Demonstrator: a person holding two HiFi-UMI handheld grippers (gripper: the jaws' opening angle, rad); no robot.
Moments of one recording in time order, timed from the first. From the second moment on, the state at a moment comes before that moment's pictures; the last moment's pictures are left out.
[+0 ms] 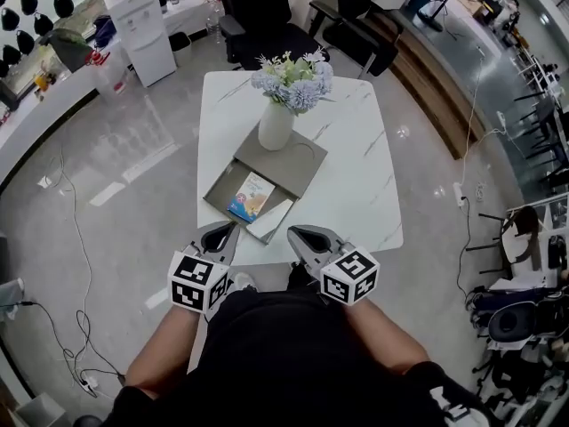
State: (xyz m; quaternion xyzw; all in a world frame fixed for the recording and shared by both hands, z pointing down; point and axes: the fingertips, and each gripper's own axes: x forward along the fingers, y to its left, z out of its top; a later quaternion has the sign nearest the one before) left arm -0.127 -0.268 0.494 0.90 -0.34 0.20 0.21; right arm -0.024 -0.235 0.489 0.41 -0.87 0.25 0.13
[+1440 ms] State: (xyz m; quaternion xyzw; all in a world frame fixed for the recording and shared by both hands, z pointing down) left arm -0.080 -0.289 0.476 0.87 -0.43 0.19 0.17; right arm 0.031 -0.272 0.476 0.35 -0.91 0.21 0.13
